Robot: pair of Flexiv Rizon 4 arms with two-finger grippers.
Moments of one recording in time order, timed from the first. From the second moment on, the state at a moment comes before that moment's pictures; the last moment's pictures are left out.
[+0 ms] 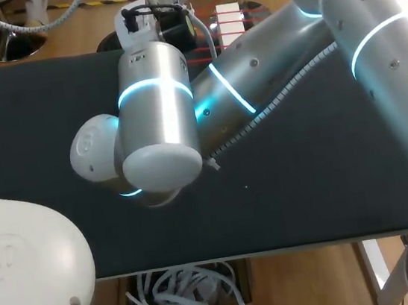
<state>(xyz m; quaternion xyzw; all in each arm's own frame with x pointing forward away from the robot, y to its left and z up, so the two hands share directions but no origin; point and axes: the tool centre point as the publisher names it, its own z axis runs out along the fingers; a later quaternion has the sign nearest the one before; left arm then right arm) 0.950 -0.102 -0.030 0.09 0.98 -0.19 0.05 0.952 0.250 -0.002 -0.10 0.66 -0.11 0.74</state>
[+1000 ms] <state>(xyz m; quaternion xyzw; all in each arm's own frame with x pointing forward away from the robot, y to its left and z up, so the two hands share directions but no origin) 0.950 -0.102 -0.030 0.09 0.98 -0.19 0.05 0.949 0.266 -0.007 -0.12 0.66 -0.10 0.74</state>
